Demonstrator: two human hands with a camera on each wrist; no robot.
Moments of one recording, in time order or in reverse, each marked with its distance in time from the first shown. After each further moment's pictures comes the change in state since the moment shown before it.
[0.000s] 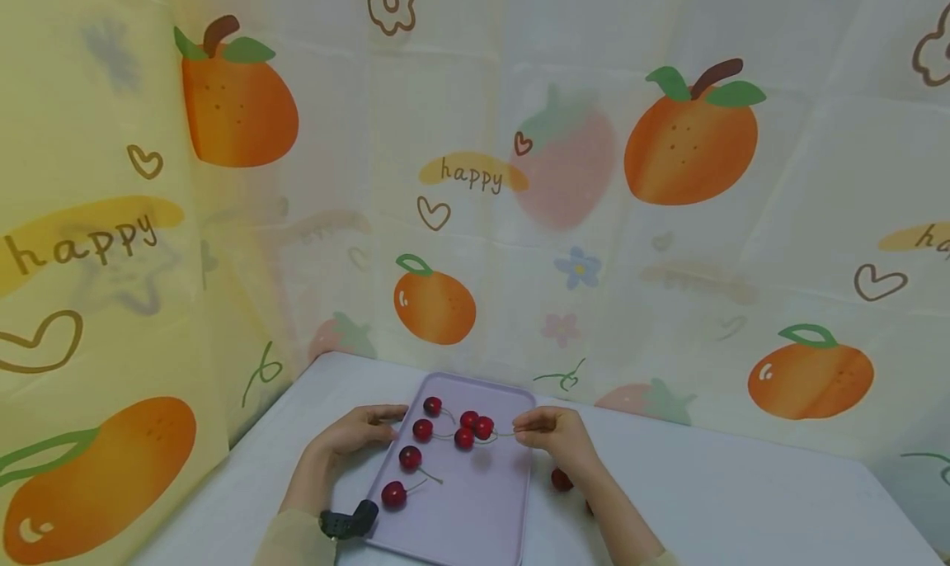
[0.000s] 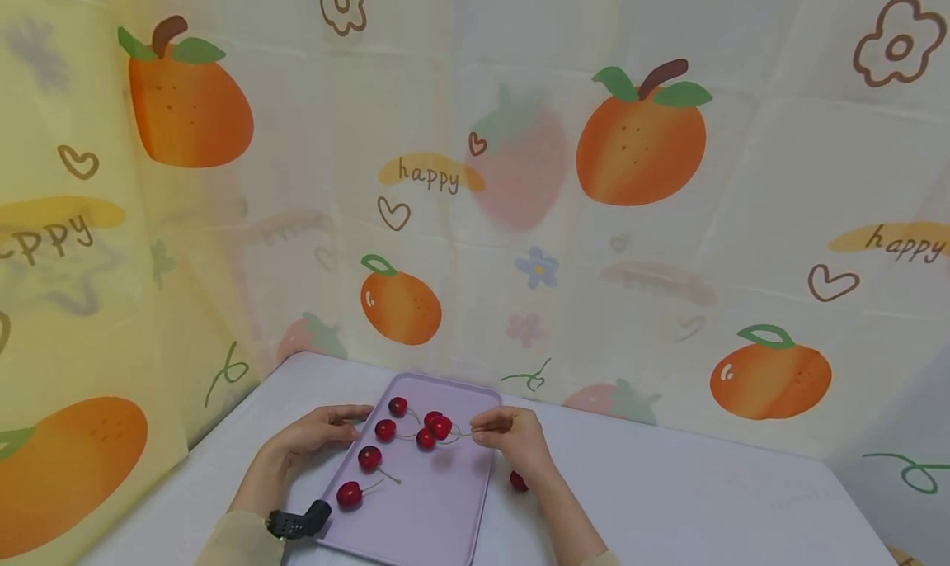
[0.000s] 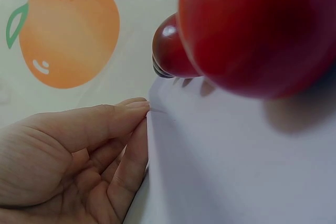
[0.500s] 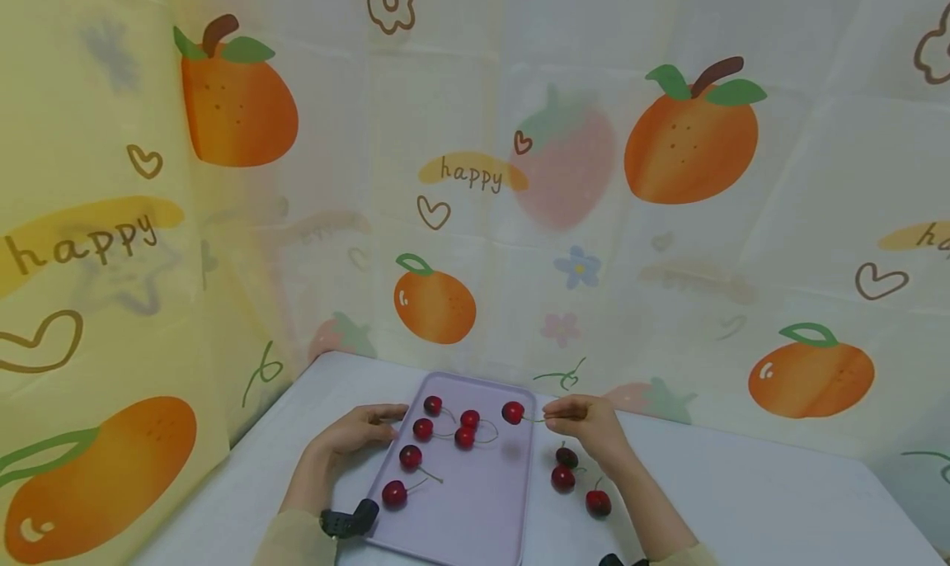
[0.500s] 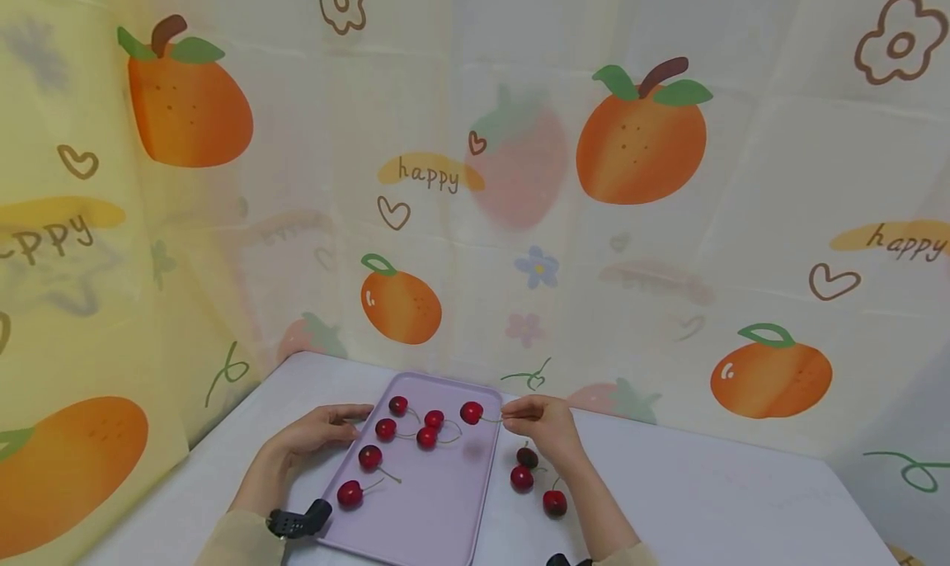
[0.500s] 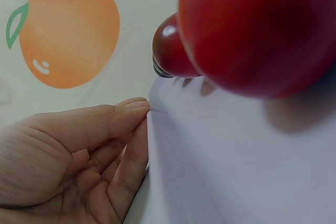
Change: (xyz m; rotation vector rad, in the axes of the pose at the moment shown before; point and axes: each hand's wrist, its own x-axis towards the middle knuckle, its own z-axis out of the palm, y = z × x) left_hand 0.001 0.000 0.000 -0.004 0.021 -0.021; right_hand -0.002 -0.002 -0.038 -0.068 0.106 0.025
